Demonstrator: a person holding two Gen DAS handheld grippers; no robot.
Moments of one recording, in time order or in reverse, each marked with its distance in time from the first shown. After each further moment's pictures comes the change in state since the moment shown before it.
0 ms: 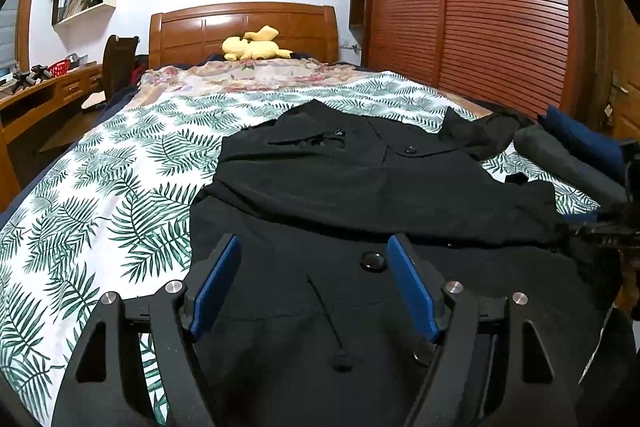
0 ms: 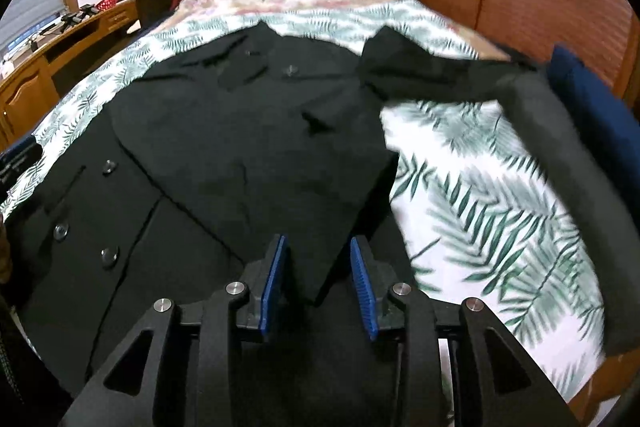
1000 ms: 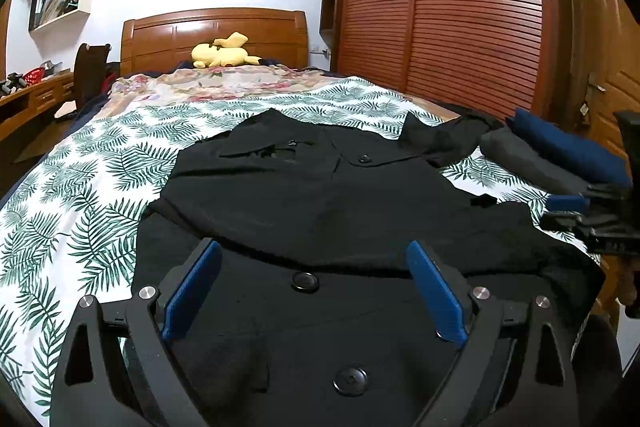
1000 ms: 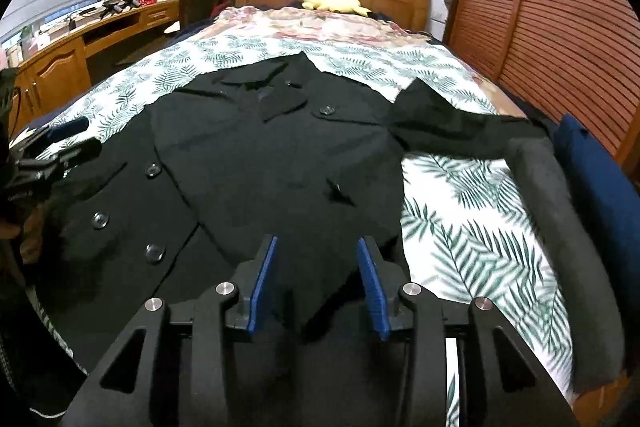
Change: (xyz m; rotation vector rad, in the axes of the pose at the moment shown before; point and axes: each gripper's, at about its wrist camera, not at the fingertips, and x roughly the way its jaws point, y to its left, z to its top) left arm 0.006 -0.043 0.012 0.021 -0.012 -0.102; right arm -0.043 0.017 0.004 -0.165 -0.133 0.015
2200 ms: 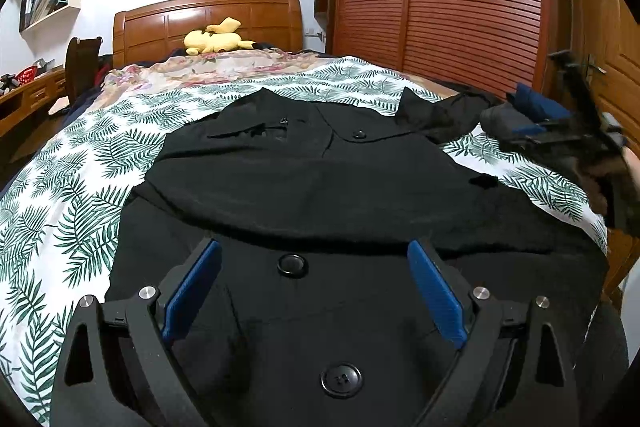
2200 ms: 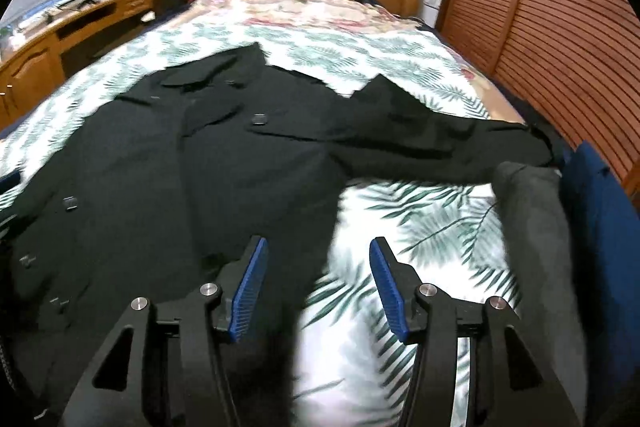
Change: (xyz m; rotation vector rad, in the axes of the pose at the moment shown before) left arm 0.019 -0.010 -0.010 0.027 0.060 0.002; right arm 0.086 -0.096 0.044 -0.009 0.081 -0.055
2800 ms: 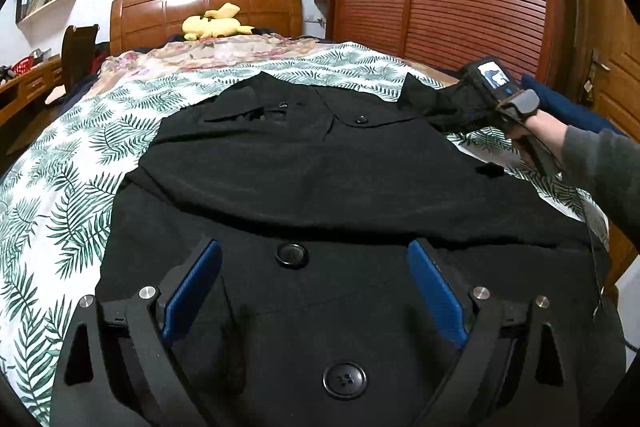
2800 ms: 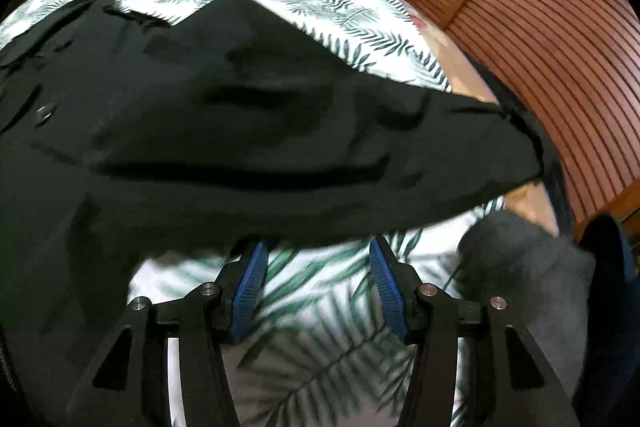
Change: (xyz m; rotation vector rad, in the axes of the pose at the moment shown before) left arm 0.012 0.001 -0.003 -0.015 0.056 -0.010; right arm 0.172 -0.061 0.070 -0.013 0.210 -0.302
